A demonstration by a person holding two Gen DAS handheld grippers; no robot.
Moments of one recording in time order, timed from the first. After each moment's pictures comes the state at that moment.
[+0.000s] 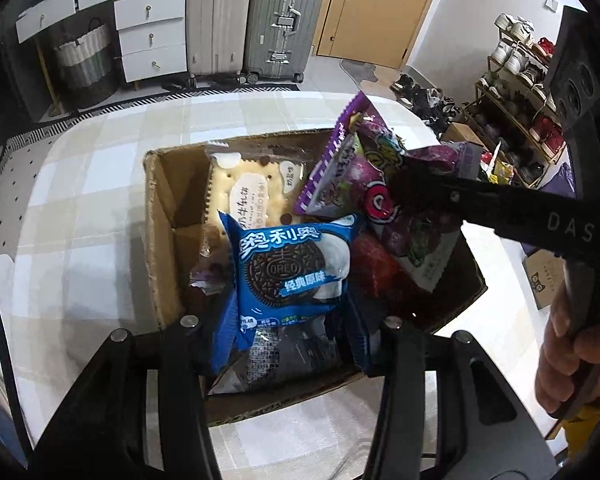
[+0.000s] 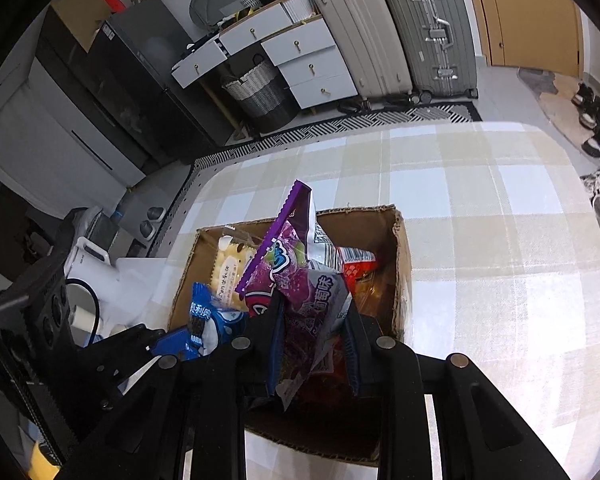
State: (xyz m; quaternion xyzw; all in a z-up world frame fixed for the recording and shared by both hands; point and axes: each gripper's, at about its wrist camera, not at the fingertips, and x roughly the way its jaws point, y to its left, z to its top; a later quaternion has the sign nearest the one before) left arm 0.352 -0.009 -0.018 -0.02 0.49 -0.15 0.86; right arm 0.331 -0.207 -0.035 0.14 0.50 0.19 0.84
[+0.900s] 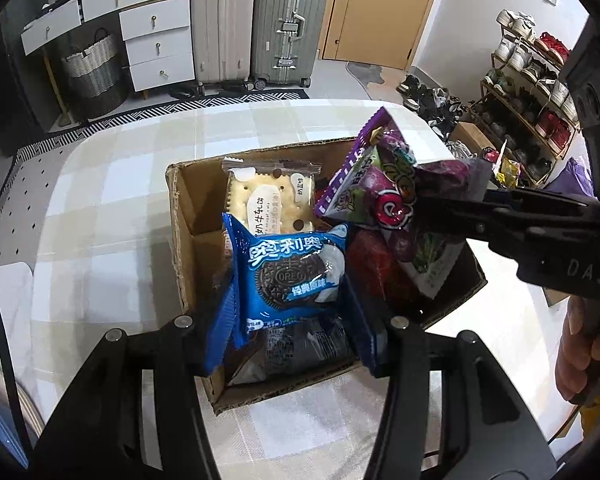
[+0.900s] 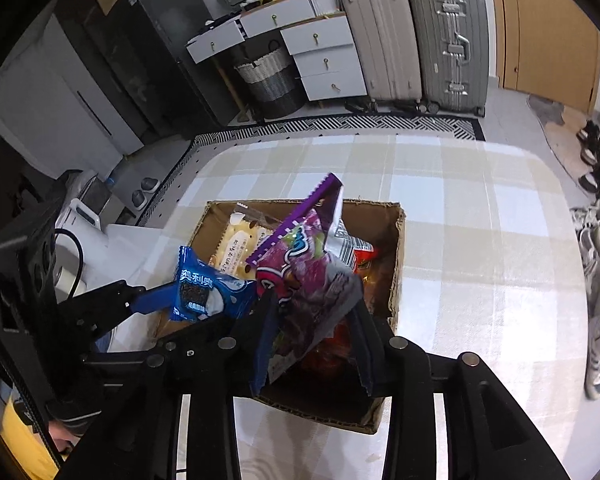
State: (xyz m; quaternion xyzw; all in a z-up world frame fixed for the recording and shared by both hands) left arm 0.344 -0.003 0.001 0.00 0.48 -0.14 0.86; right arm 0.310 -0.199 -0.014 0.06 0.49 0.20 0.85
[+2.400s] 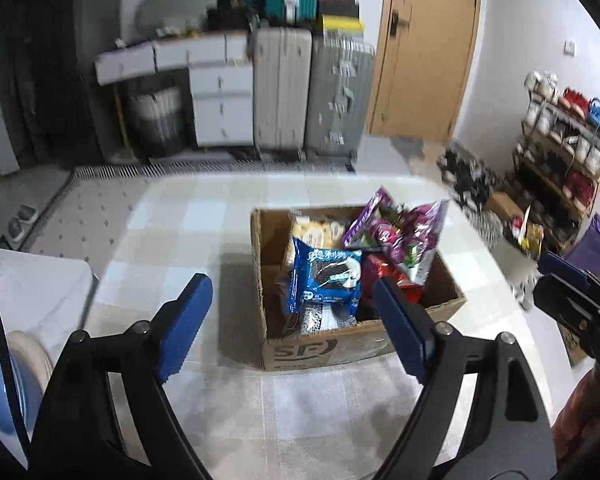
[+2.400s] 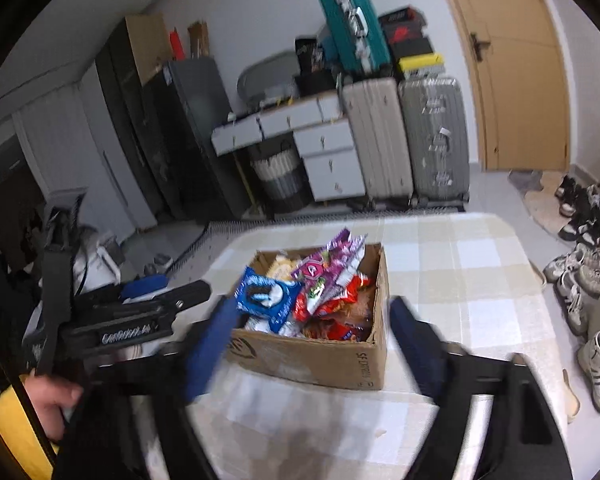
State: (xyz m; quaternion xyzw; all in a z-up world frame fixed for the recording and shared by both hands) left arm 0.234 0.017 0.079 -0.03 0.34 -0.03 0.94; right arm 0.164 -0.231 0.038 0.10 0.29 0.18 0.93
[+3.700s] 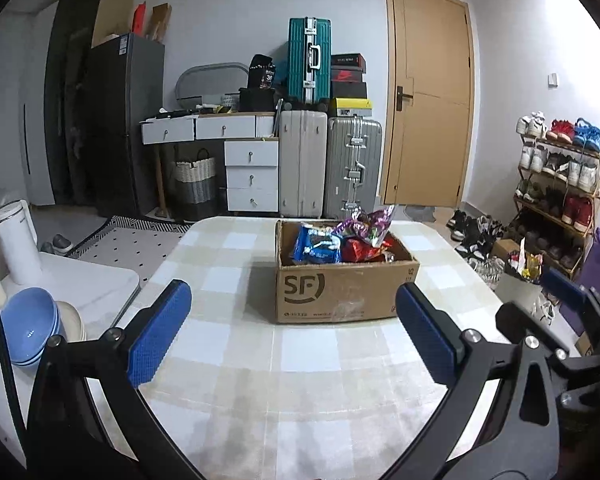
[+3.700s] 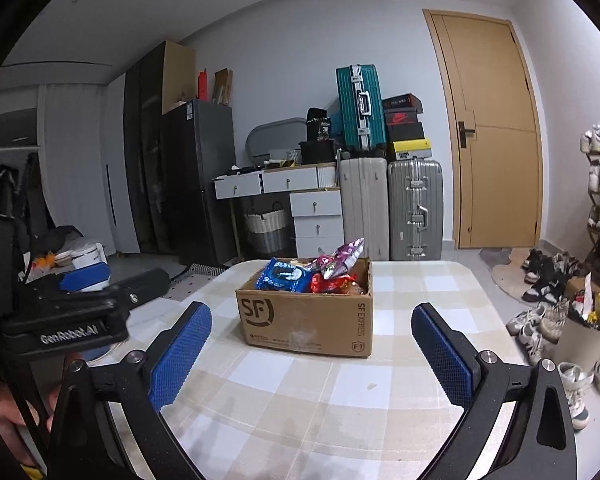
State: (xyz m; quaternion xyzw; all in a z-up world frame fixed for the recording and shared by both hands) left arm 0.016 0.007 0.092 -0.02 0.21 0.01 0.98; right arm -0.012 -0.208 0.014 0.02 0.15 0.15 0.98
